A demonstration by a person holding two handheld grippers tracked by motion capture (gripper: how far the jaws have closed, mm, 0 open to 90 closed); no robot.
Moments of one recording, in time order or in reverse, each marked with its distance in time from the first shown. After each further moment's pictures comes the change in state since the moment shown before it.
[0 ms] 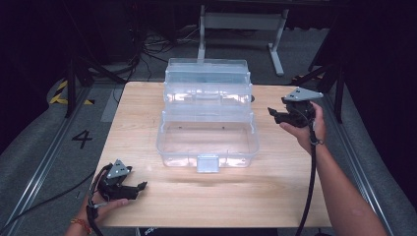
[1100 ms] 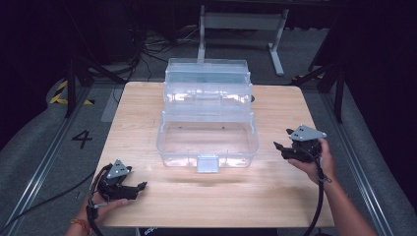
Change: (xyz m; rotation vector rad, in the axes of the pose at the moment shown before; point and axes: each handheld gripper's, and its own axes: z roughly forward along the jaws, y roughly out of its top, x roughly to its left) left arm 0.000 0.000 0.000 -0.002 0.003 0.000; right arm 0.031 -0.092 -0.025 0.058 0.048 -0.121
